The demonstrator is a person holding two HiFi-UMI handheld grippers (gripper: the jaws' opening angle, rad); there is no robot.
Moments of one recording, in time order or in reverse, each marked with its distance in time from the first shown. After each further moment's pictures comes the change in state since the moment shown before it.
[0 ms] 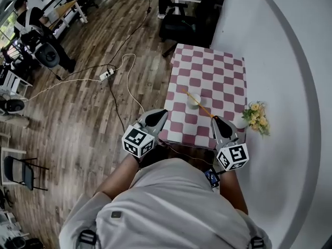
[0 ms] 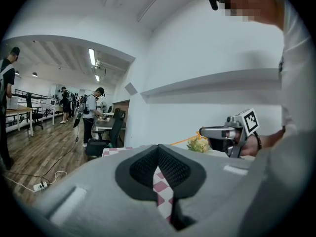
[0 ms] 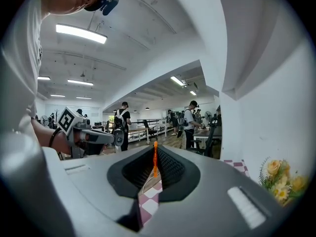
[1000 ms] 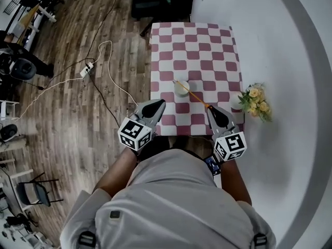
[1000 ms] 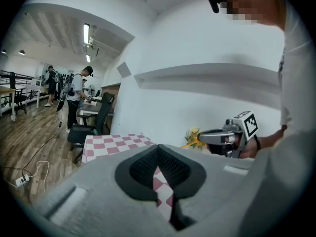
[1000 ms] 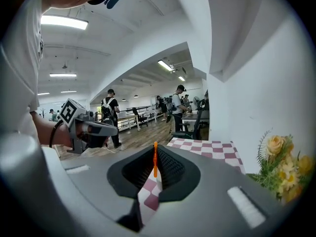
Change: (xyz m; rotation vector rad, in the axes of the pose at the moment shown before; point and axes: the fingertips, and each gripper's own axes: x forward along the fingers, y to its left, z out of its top) left arm 0.098 0.025 -0.038 -0.059 0.127 -0.160; right arm 0.035 -0.058 -0.066 0.075 0.160 -0.112
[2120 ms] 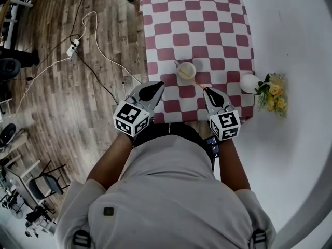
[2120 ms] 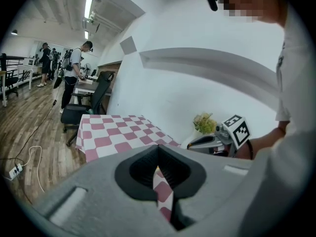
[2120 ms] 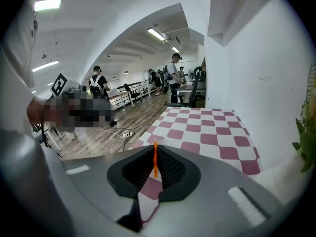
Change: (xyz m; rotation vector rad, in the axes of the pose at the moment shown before) left arm 0.062 0.082 -0.057 -0.090 0.194 -0.096; right arm 0.108 -0.031 -0.114 0.092 0.335 -0.056
